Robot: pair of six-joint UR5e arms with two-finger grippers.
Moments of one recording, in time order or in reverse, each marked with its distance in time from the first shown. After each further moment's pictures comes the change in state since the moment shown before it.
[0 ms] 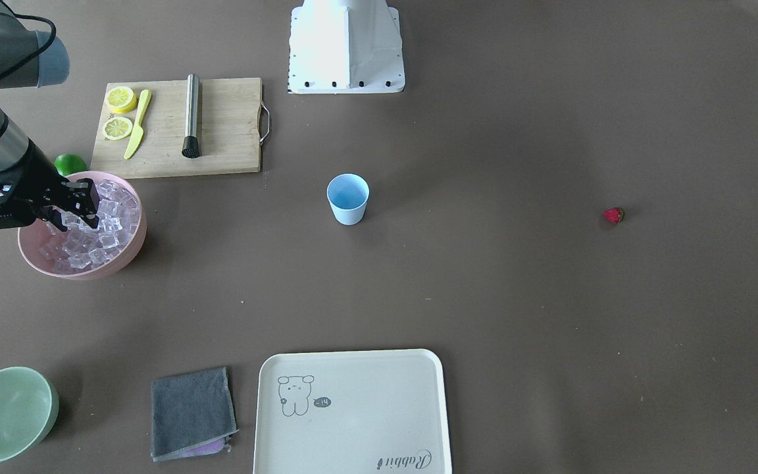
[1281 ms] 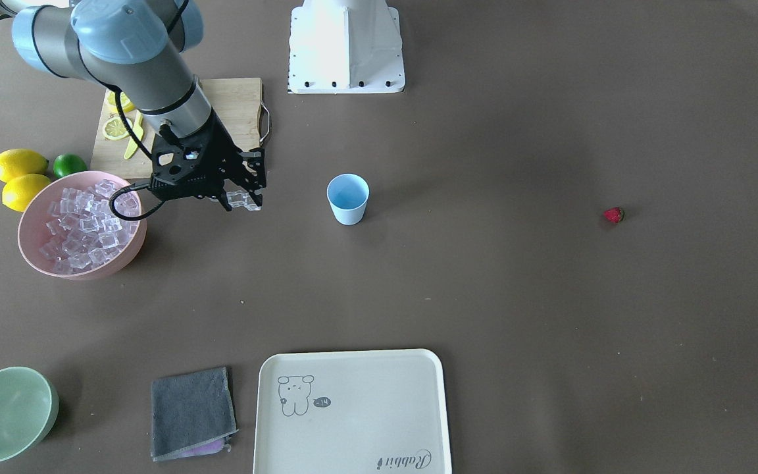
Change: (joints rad) left arm 0.000 -0.002 0.016 -0.001 0.000 0.002; right arm -0.266 0.419 -0.009 -0.148 -0.165 0.315
